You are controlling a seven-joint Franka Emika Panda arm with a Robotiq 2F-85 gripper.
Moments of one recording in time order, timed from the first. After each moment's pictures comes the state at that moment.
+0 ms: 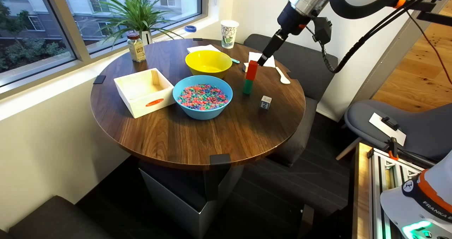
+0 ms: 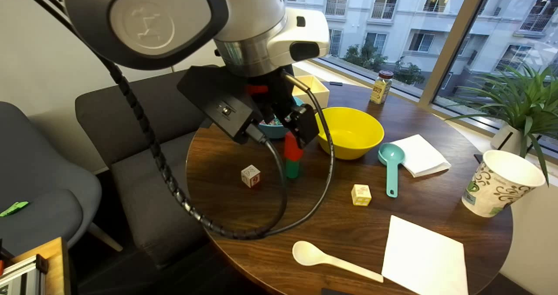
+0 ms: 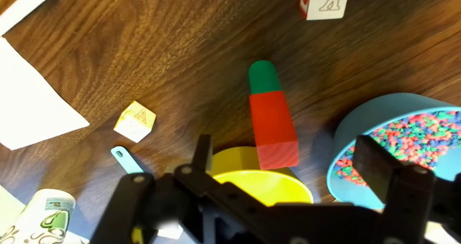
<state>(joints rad) -0.01 -0.18 -0.06 -2.26 0.09 2.46 -0.22</state>
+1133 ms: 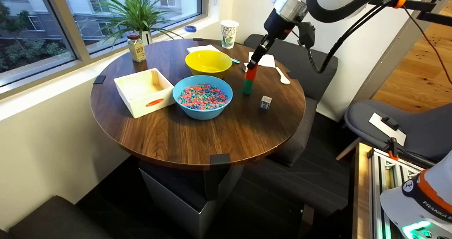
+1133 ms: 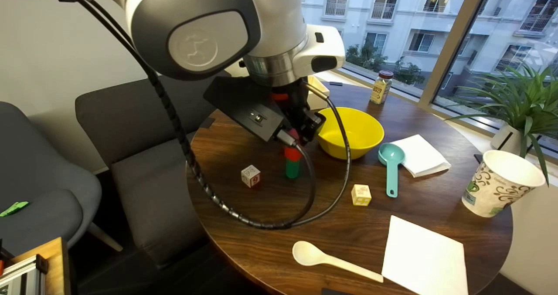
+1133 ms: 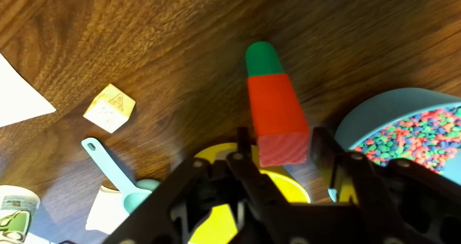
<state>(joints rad) 0.00 -0.06 -0.06 -2.17 0.15 2.48 -0.32</state>
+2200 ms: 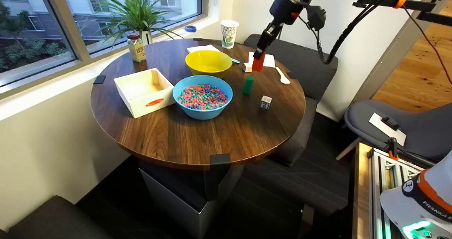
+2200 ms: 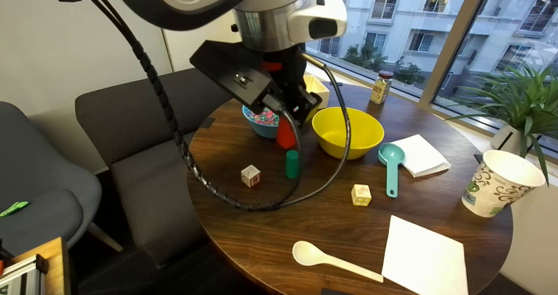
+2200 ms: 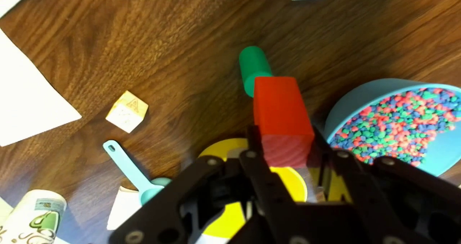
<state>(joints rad) -0.01 -0.11 -0.05 -2.10 0.09 2.30 -0.19</state>
